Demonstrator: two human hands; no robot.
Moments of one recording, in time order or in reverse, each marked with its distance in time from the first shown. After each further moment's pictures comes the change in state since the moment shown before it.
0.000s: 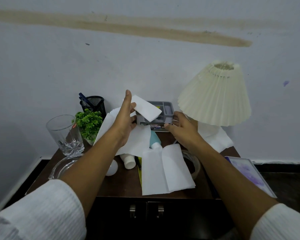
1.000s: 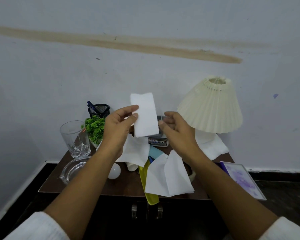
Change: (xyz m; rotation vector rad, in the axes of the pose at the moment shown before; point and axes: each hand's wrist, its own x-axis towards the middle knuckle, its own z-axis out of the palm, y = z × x) left_hand -0.066 0.015 -0.013 0.003 0.145 0.346; right_hand -0.050 -0.055 0.008 -0.028 0.069 -0.116
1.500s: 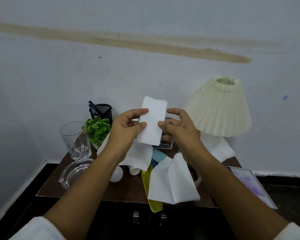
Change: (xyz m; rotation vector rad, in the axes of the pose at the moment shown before) left_hand 0.006 -0.011 -0.001 0.126 -0.116 0.044; right_hand 0.015 -0.005 0.005 0.480 -0.078 0.156
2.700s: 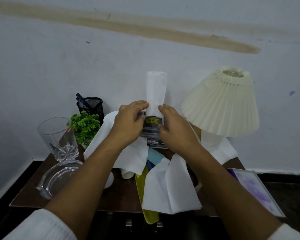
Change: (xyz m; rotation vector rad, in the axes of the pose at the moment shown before) left_hand 0.055 -0.032 0.017 0.641 -0.110 0.225; right_hand 0.034 0.015 -0.004 -1.073 -0.037 -0.313
